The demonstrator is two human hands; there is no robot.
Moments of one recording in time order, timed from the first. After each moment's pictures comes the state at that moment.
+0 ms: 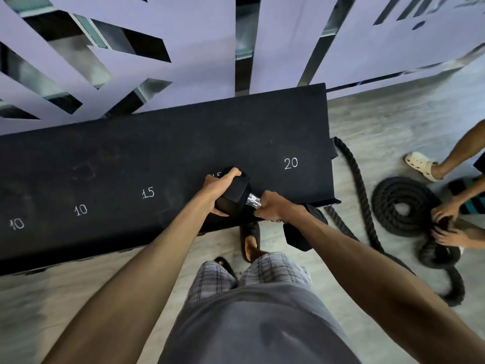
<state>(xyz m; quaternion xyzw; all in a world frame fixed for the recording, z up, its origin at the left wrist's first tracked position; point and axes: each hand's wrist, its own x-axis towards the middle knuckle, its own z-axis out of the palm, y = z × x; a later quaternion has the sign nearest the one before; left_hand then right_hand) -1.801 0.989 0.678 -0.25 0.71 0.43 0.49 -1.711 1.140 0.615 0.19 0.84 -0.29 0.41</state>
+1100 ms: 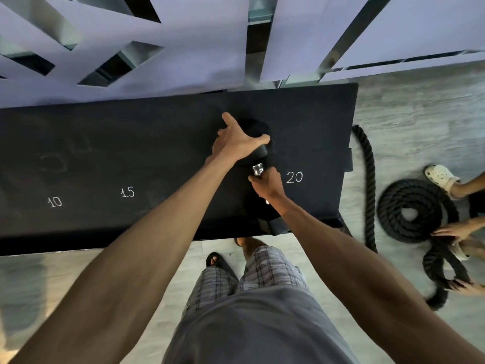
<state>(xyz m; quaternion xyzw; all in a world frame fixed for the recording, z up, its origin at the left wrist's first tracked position) -1.934 1.114 0.616 -0.08 0.87 0.30 0.38 -1.821 1.192 0.534 0.39 0.77 -0.43 0.28</state>
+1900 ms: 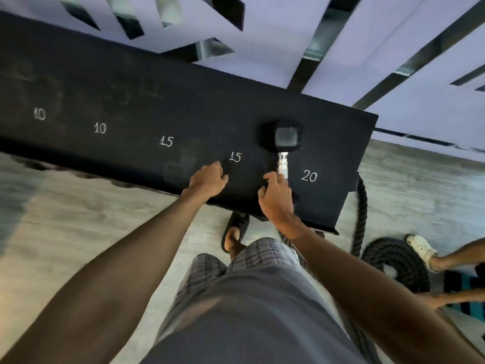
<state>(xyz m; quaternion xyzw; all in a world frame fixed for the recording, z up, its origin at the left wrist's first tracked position) -1.762 0.941 0.608 -0.06 0.93 0.21 0.31 -1.705 1.134 0.591 0.08 0.96 -0.23 0.14</state>
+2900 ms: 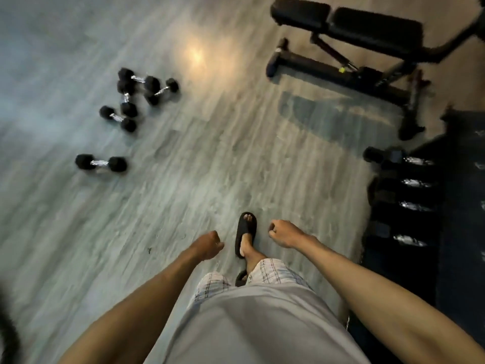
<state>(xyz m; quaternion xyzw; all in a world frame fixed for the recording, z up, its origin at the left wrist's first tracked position) -1.016 0.744 0.579 -0.70 0.51 0.50 0.10 -1.259 0.665 0.588 -0.68 0.57 0.19 0.42</state>
